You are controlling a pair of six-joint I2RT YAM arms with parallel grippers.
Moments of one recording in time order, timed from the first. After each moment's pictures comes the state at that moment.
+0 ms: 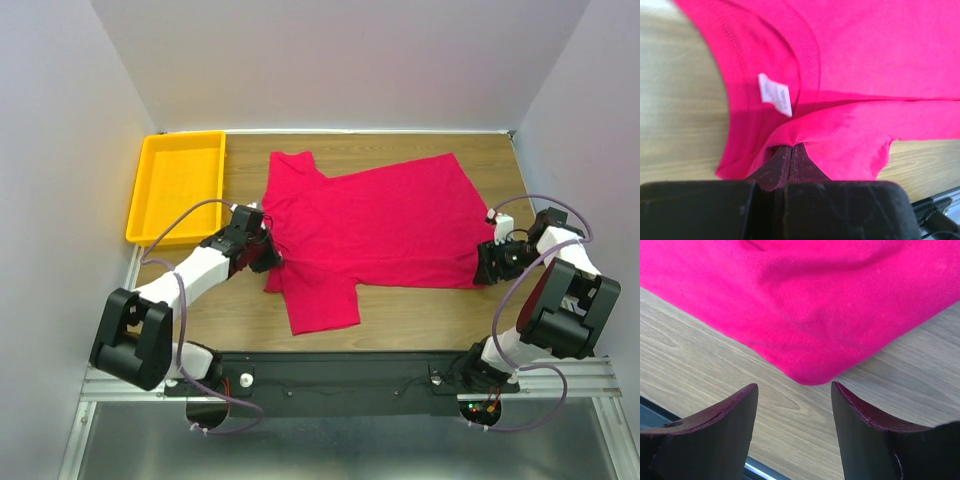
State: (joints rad) left arm -0.40 1.31 0.72 -0.34 0.10 -0.73; right arm -0.51 1.49 0.92 -0.90 -0.53 -0.80
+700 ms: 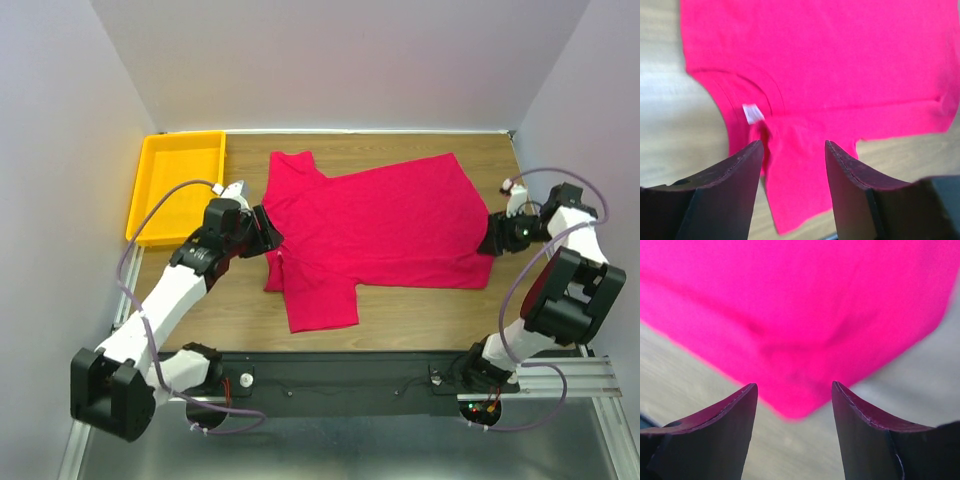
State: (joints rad) left arm -0.37 1.03 0.77 -0.38 0.11 -0.59; right arm -0.51 1.55 1.10 -0.90 -0.66 -0.75
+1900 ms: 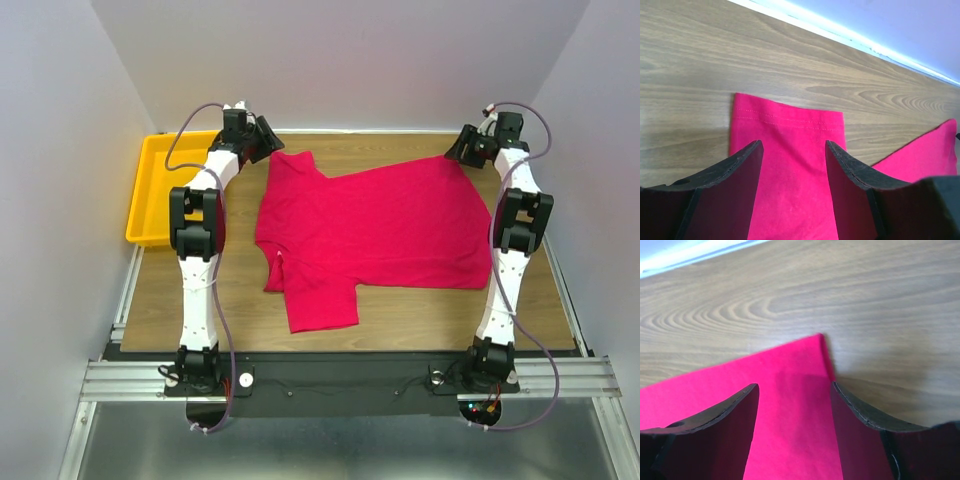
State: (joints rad) left arm -0.10 2.41 2.03 -0.17 0.28 -0.60; right arm -0.24 2.61 2.37 -0.50 -0.51 0.17
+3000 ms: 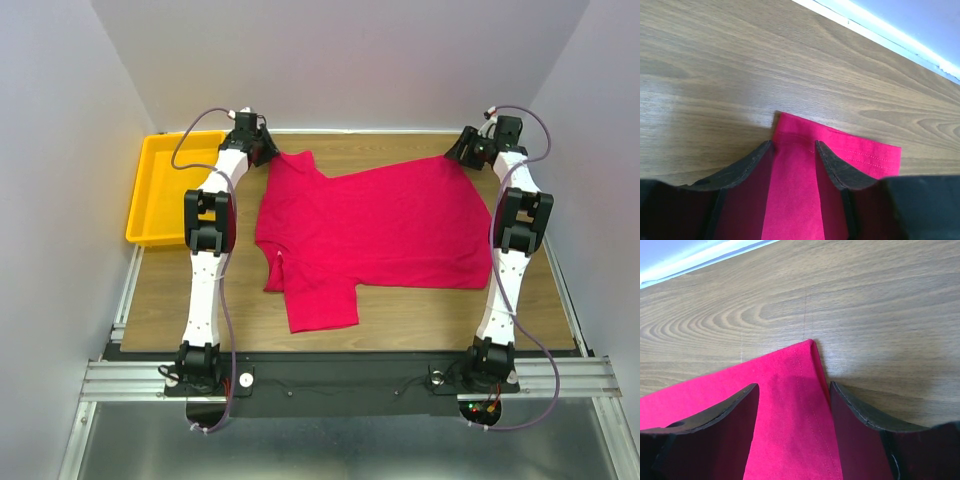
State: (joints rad) left arm -0.13 2.64 2.35 -0.38 0.12 -0.59; right arm -0.24 2.62 2.31 -0.39 -0.51 0.22
